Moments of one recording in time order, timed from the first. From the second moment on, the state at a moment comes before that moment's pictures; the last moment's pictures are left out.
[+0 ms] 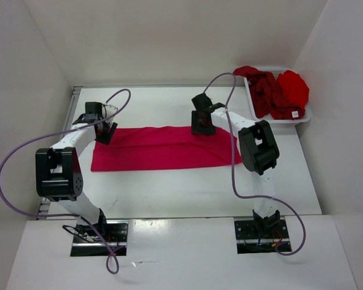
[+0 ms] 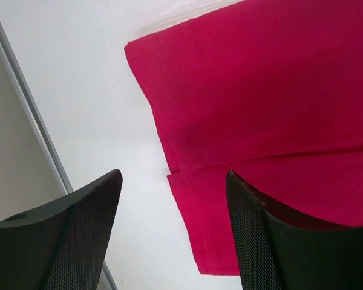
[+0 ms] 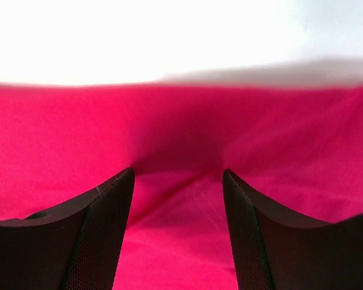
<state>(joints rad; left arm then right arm) 0.07 1.66 1.11 -0.40 -0.15 0.44 0.46 2.11 1.60 -0.59 0.15 0.46</state>
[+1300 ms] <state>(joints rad) 0.07 1.66 1.10 -0.40 -0.16 0.44 0.47 2.01 1.46 -0.60 0.19 0.55</state>
